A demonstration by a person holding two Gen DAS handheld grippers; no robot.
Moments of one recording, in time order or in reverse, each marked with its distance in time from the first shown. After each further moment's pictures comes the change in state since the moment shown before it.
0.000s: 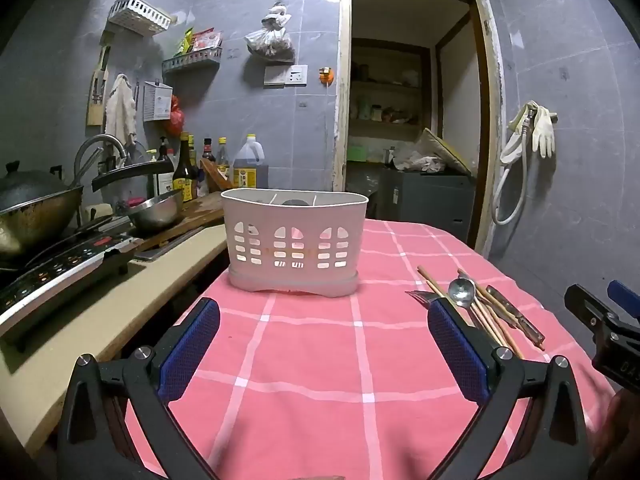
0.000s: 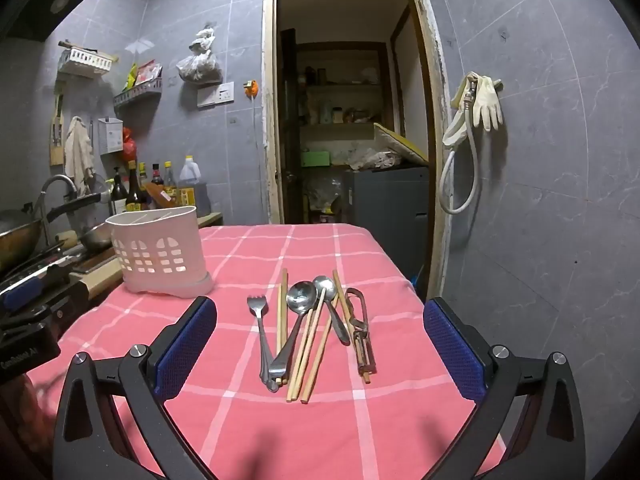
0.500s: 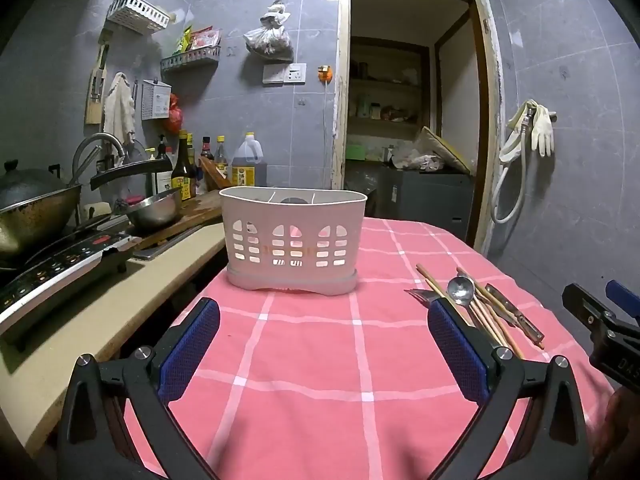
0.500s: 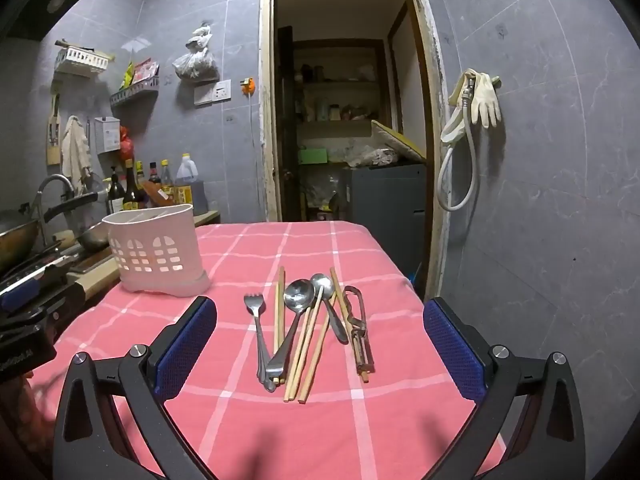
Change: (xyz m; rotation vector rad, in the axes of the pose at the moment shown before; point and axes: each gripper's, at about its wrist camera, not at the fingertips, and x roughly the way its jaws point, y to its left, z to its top) left arm 0.002 0.003 0.002 -0.001 0.001 -0.008; right arm -0.005 0.001 0.000 0.005 -0.001 -0.001
